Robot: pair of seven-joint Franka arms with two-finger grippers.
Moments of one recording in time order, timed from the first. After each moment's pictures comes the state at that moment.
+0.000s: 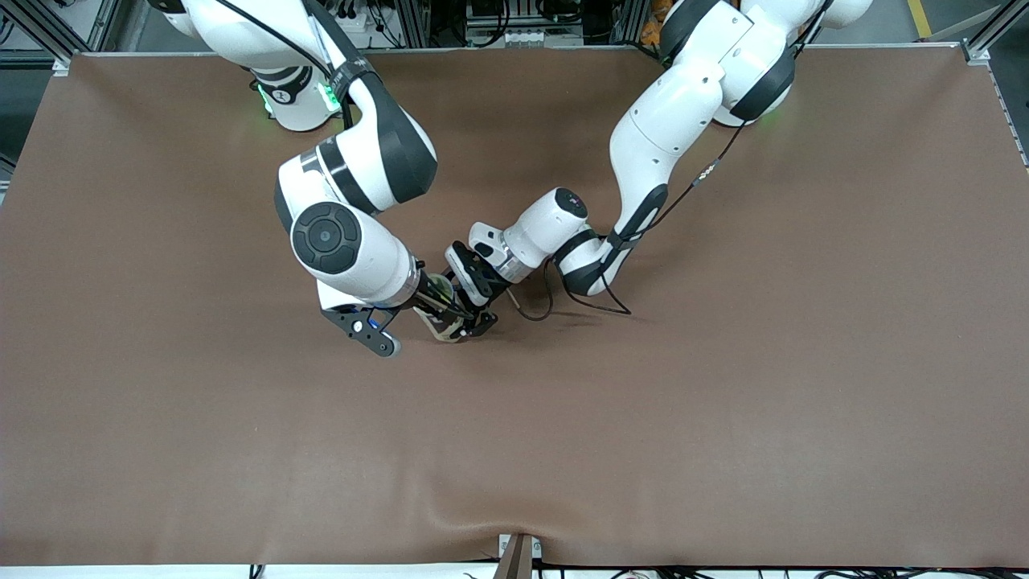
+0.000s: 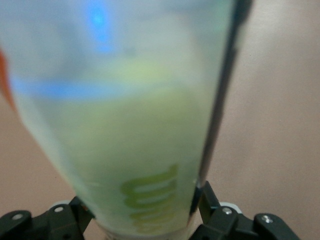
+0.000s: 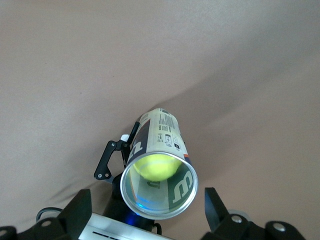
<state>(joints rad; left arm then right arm) -0.61 1.10 -0.27 -1.44 0.38 3.43 0.00 0.63 0.59 -0.17 -1.26 0.24 1.74 1.03</state>
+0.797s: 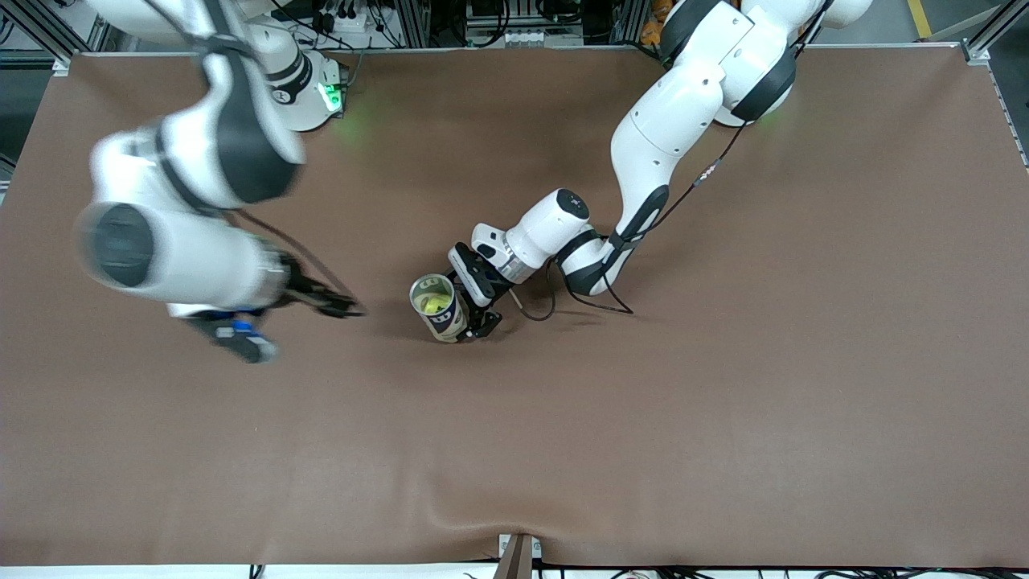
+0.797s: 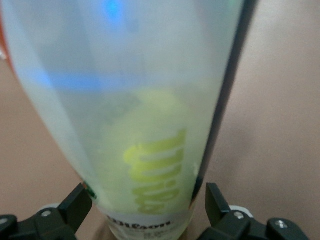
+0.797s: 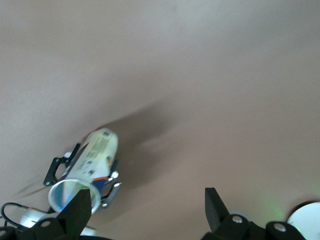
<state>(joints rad) -0.61 1.10 -0.27 -1.46 0.38 3.43 0.00 0.38 0.44 -0.20 -1.23 0.22 1.47 0.71</state>
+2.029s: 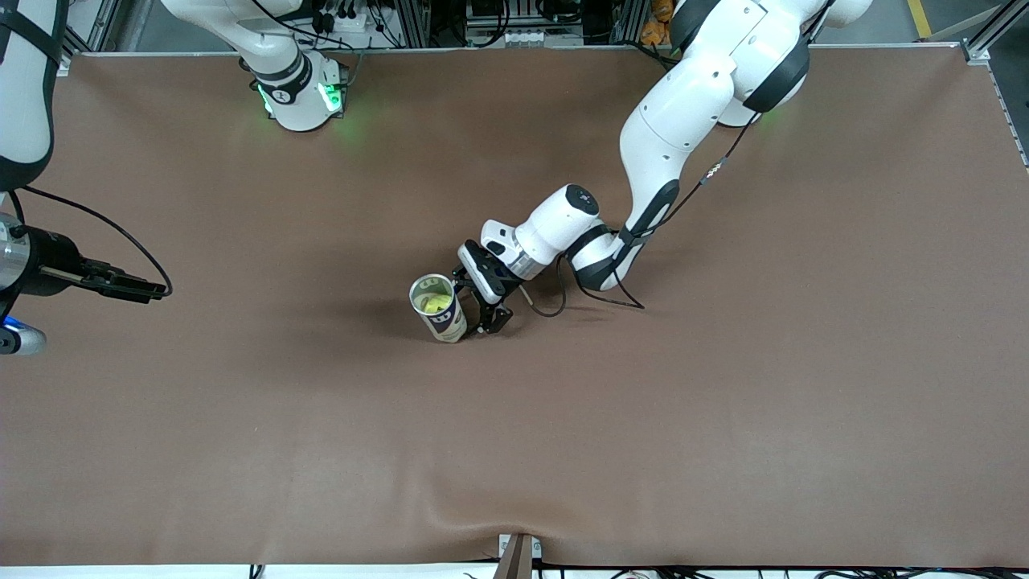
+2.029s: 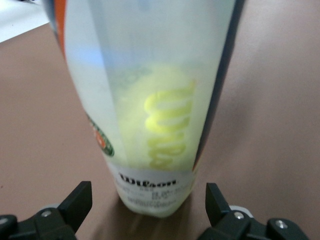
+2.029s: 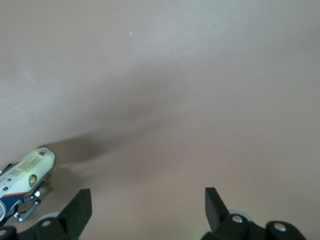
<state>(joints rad) -0.58 1.02 -0.27 -1.59 0.38 3.43 0.00 0.11 0.36 -0.18 -1.23 0.13 1.39 0.32</state>
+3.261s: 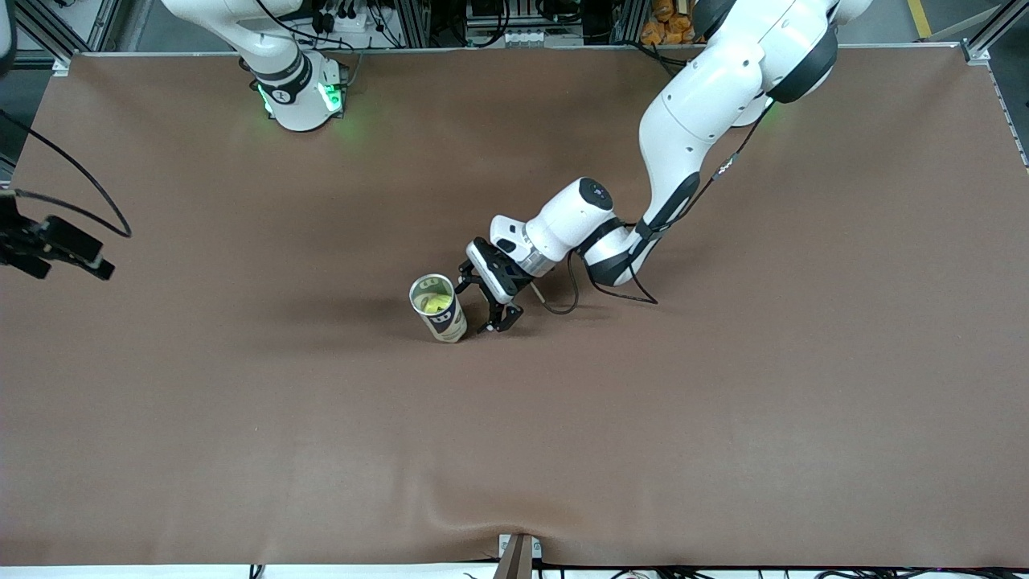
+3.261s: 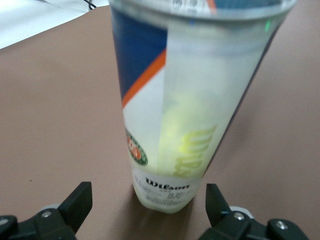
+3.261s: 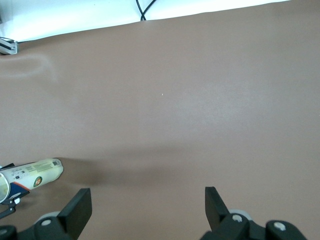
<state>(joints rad) -0.47 0.93 -0.38 -1.67 0.38 3.36 0.00 0.09 0.03 -0.18 -1.59 0.13 1.78 -0.04</state>
